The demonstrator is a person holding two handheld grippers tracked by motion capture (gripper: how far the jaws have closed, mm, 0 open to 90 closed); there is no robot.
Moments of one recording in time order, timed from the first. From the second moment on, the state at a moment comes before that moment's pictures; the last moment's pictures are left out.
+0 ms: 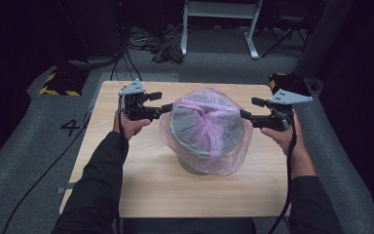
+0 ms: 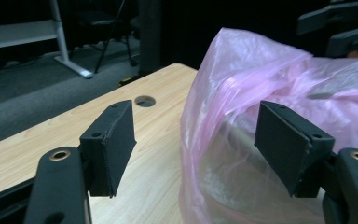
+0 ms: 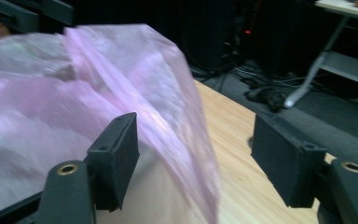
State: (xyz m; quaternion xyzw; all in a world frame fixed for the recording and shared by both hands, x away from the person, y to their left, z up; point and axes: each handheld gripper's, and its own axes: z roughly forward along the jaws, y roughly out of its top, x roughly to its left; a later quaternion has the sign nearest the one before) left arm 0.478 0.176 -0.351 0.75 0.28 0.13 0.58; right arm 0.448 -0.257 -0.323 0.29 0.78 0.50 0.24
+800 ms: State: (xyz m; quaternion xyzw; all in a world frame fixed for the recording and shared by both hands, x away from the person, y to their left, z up) left arm 0.502 0.153 -0.348 0.78 0.24 0.13 0.57; right arm 0.484 -0.232 -0.318 0.29 0.81 0.46 0.22
